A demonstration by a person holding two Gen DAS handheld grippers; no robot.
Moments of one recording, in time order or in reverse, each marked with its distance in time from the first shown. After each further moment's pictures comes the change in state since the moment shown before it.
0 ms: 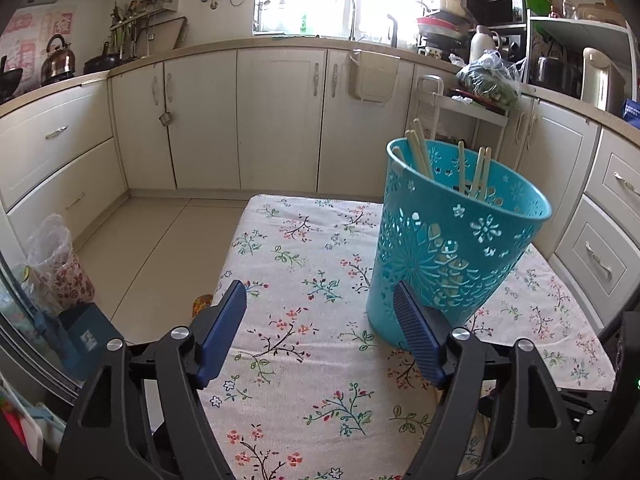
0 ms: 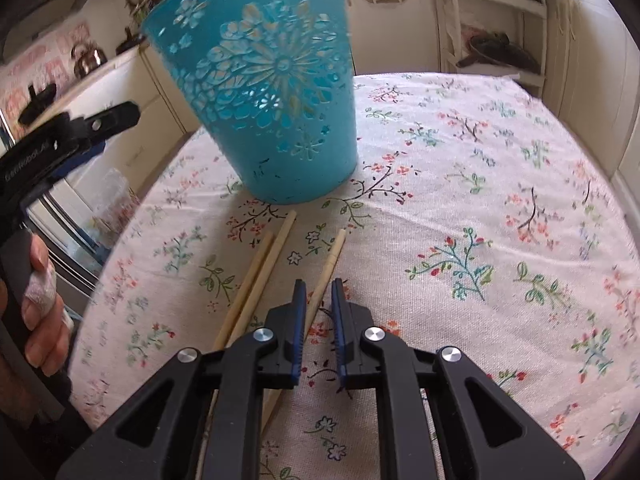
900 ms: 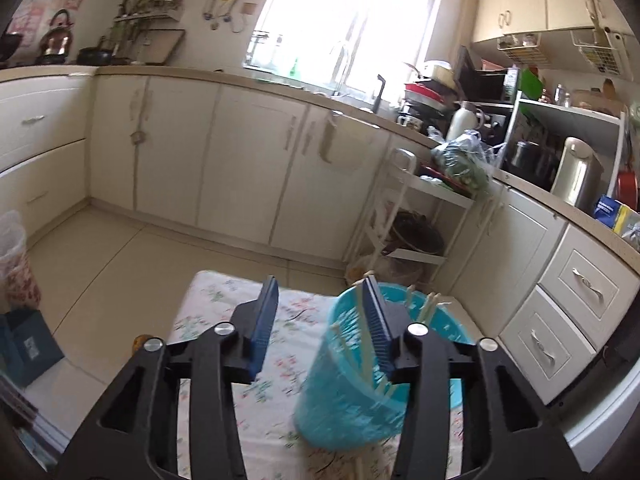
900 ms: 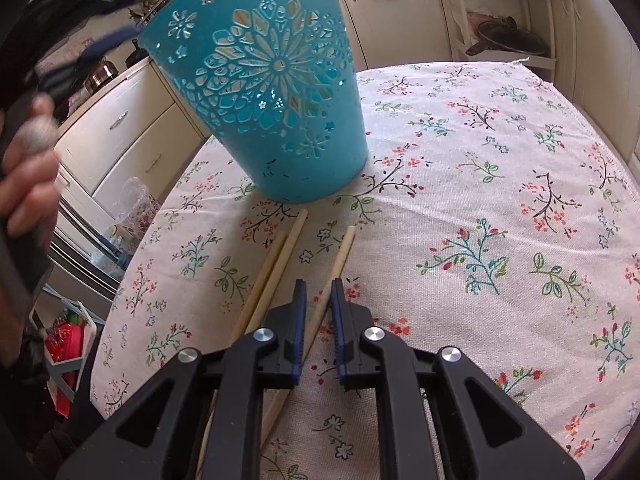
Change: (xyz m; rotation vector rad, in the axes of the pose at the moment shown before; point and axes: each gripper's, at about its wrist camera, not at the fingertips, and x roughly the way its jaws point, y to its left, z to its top) left arm -0.009 0.002 0.078 -0.171 -0.159 -0.177; right arm 0.000 -0.023 -0.003 0.126 0.003 0.161
